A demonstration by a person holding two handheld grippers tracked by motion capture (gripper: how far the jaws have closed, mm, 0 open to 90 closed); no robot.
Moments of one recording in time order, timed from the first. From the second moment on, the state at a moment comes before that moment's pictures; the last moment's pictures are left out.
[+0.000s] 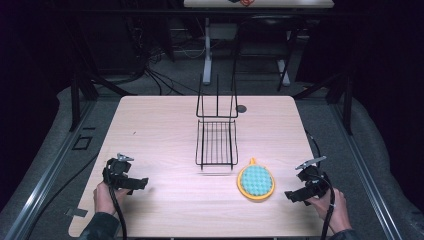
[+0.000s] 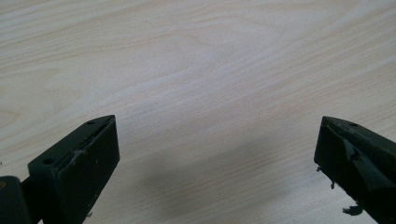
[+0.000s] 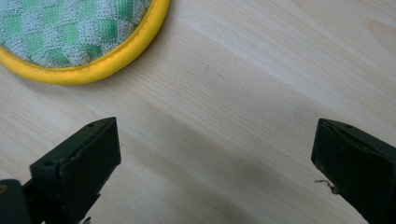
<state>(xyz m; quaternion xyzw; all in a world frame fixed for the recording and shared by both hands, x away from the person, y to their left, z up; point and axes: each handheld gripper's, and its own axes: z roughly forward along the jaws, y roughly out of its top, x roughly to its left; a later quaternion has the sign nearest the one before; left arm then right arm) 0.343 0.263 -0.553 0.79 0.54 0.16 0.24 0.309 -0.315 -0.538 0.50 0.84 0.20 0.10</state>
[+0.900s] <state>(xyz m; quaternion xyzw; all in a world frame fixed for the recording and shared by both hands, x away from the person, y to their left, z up) 0.350 0.260 -0.551 0.80 0.53 0.16 0.24 0.320 -0.276 -0.526 0.45 0.85 0.26 0.08</state>
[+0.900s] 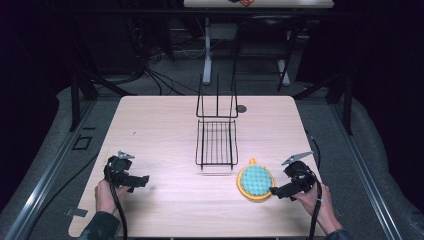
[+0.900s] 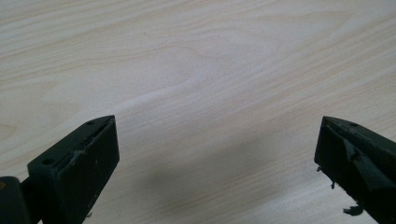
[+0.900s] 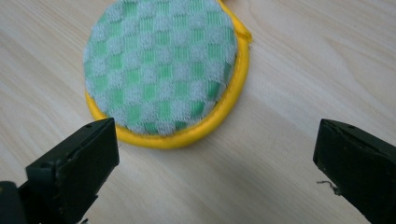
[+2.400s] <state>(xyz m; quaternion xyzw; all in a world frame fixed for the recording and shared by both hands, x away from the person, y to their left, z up) 0.353 0.252 -0.557 0.82 0.51 0.14 0.21 0.344 -0.246 -0.546 0.49 0.83 0.27 0.05</state>
